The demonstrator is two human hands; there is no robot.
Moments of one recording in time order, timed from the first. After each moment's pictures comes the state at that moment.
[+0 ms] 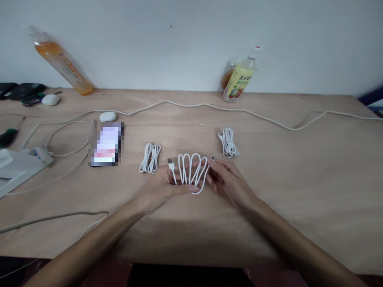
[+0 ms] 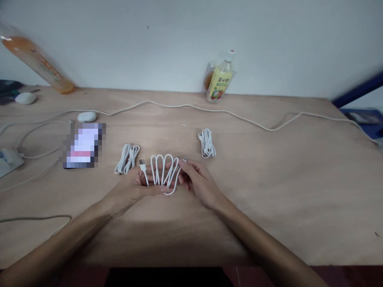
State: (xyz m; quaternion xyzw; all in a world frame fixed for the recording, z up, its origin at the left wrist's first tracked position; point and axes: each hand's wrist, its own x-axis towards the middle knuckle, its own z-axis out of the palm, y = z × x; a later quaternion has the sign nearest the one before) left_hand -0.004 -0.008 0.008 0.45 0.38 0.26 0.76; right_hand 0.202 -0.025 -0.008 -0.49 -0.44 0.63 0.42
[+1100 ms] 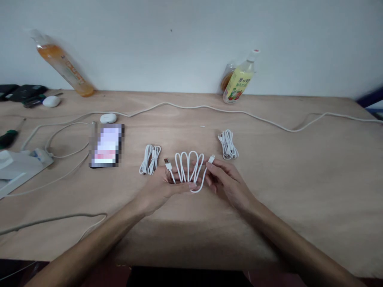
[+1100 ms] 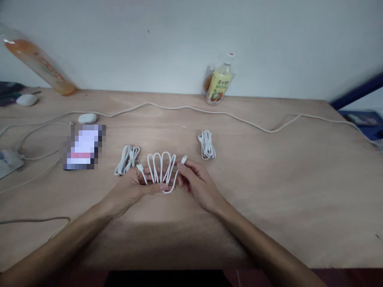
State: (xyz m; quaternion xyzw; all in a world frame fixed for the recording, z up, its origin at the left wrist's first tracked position) left_hand -0.004 -0.006 0.006 0.46 0.38 0.26 0.76; right_hand 0.202 -0.027 -0.009 -0.49 -0.44 0.62 0.42
